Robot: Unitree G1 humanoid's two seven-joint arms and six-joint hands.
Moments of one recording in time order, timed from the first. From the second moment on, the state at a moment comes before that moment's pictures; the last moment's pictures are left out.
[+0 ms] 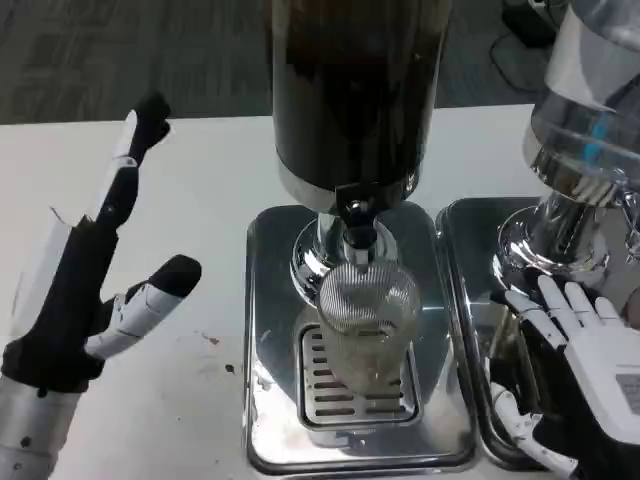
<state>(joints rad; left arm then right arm) -0.04 0.51 -0.10 0.46 0.11 -1.05 0.19 0.44 -0.41 0.20 -0.32 -0.94 0.02 -0.18</state>
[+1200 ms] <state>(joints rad) -0.03 0.43 0.02 -0.08 -0.58 -0.50 -0.73 0.42 -0.36 0.19 -0.29 -0.93 0.01 -0.19</state>
